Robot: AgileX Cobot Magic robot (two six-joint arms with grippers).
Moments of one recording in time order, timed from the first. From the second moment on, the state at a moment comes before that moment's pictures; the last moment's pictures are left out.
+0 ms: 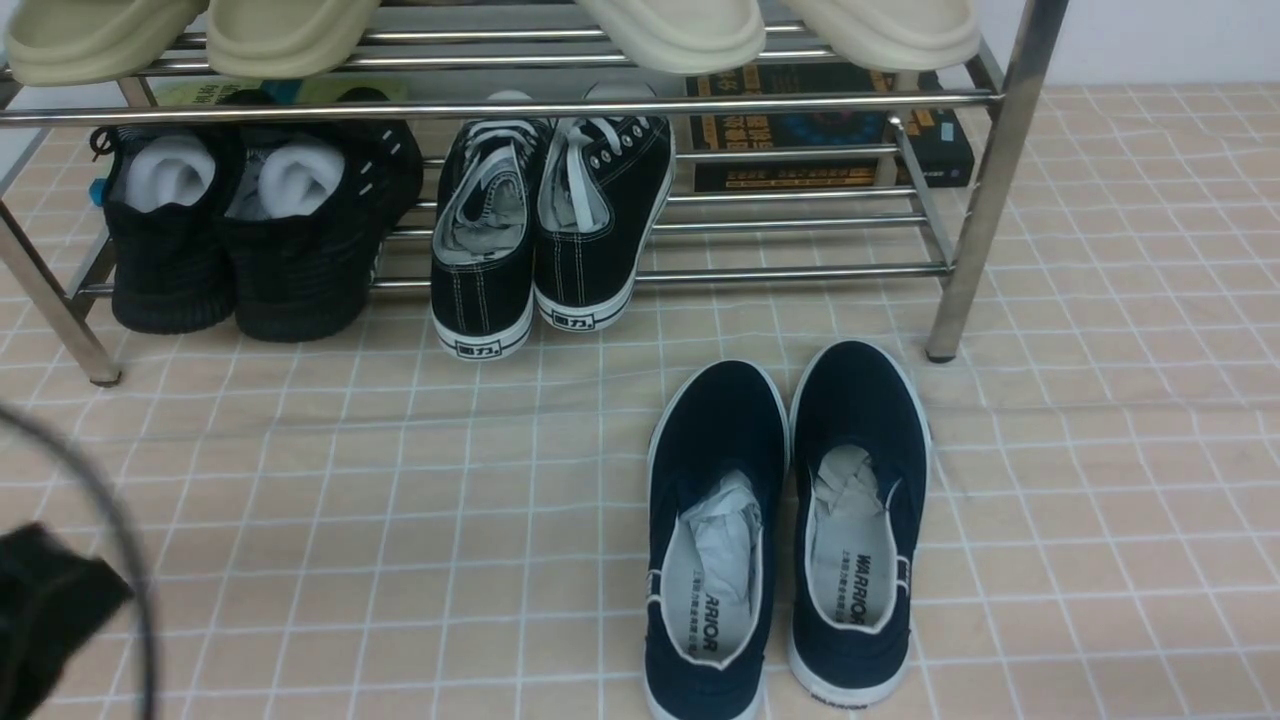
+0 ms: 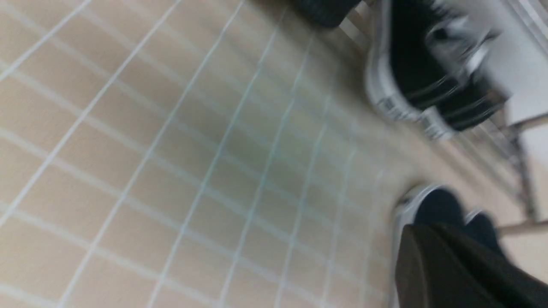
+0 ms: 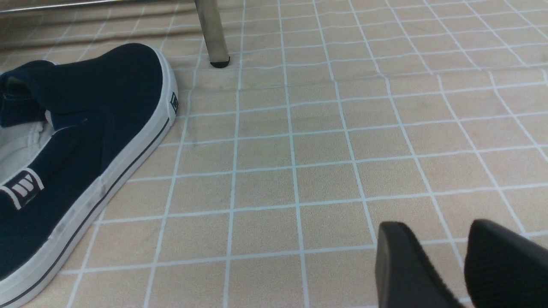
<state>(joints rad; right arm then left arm) -0.01 -0.01 0.01 0.06 0.39 0.07 0.05 0.53 -0.49 -0.31 0.71 -0.44</state>
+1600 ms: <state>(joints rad) -0.01 -0.01 0.01 0.06 0.39 0.07 0.05 1.61 -1.29 0.37 0.48 -1.59</state>
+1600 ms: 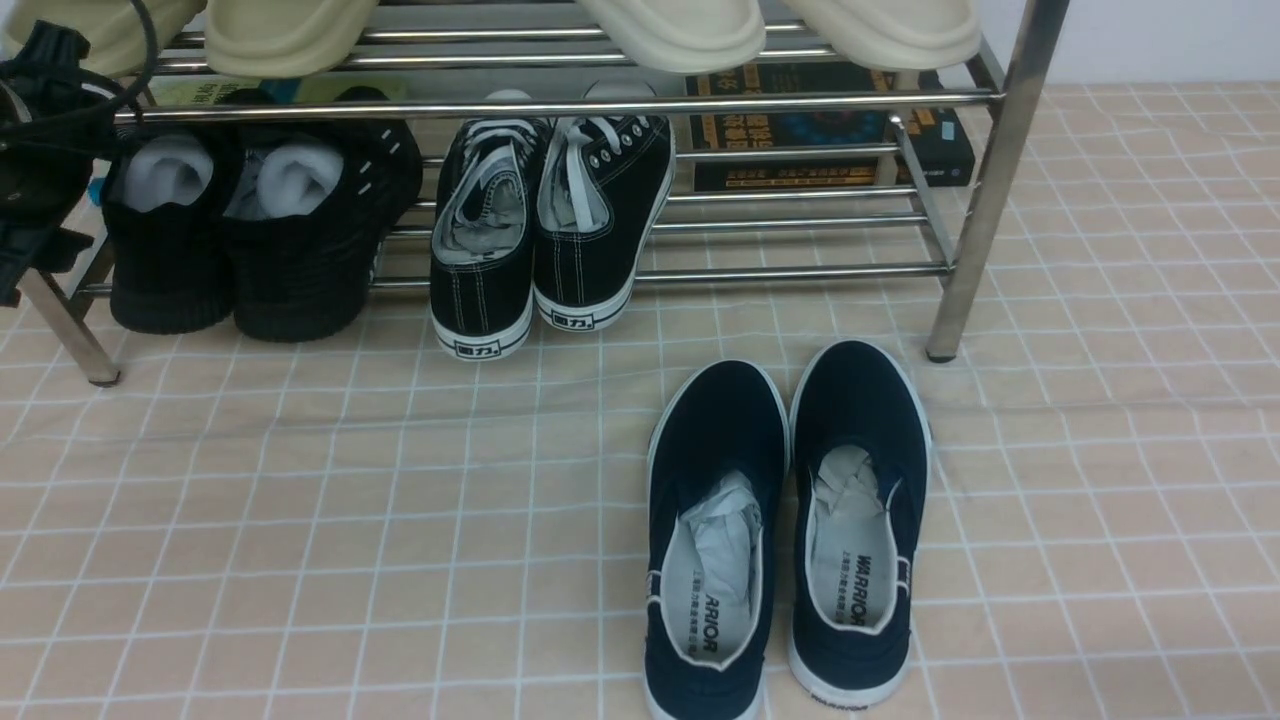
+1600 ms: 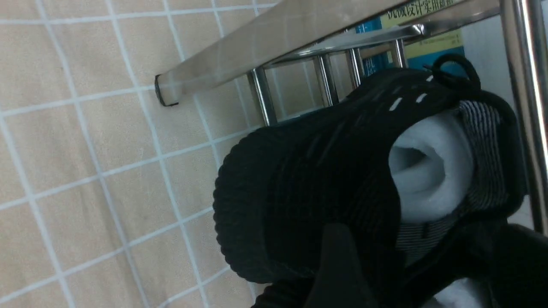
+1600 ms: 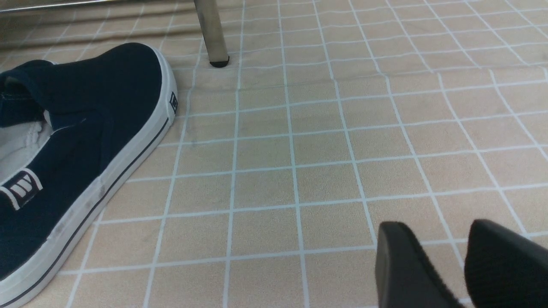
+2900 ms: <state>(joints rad) -0.01 -0.01 0.01 0.06 0.39 0.07 0.05 1.77 -1.30 0.44 0.49 -1.43</state>
